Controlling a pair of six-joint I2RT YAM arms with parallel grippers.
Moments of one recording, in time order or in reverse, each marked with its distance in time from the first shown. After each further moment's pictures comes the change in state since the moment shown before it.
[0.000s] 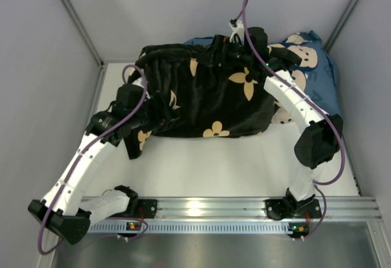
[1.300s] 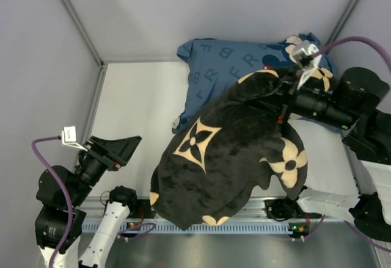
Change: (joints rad) left arm 0.181 -0.734 -0.108 0.051 0.127 -0.140; right arm 0.305 -0.781 0.022 -0.573 0.145 -0.289
